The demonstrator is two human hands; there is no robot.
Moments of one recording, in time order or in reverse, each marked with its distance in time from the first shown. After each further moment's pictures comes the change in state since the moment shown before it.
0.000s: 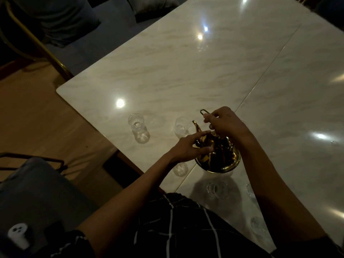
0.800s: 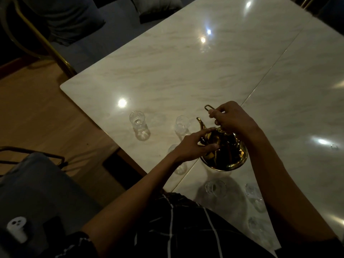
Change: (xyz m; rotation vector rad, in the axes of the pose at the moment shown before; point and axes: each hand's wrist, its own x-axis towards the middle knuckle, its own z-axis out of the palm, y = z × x) left_hand -0.005 0.012 0.018 -0.056 0.065 0.031; right_hand -0.014 -0.005 -0.021 -0.032 -0.009 -0.040
